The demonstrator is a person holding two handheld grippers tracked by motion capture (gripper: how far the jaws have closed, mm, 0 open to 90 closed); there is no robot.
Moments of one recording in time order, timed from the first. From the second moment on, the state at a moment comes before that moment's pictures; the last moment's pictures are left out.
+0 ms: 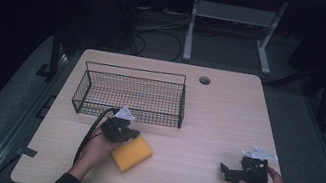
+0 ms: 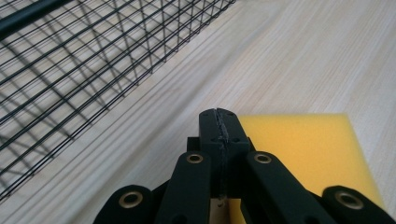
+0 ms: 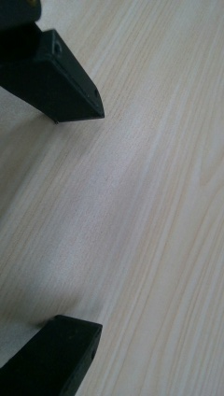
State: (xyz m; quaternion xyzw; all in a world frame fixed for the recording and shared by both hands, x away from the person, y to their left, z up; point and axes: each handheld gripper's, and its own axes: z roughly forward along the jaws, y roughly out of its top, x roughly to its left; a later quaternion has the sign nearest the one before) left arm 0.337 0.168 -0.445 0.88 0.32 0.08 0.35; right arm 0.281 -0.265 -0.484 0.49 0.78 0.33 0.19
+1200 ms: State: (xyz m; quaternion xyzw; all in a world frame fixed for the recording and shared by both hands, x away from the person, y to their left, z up) left arm 0.318 0.185 -0.410 0.89 0.34 0.04 0.29; right arm 0.281 -0.265 -0.484 0.49 0.78 0.33 0.19
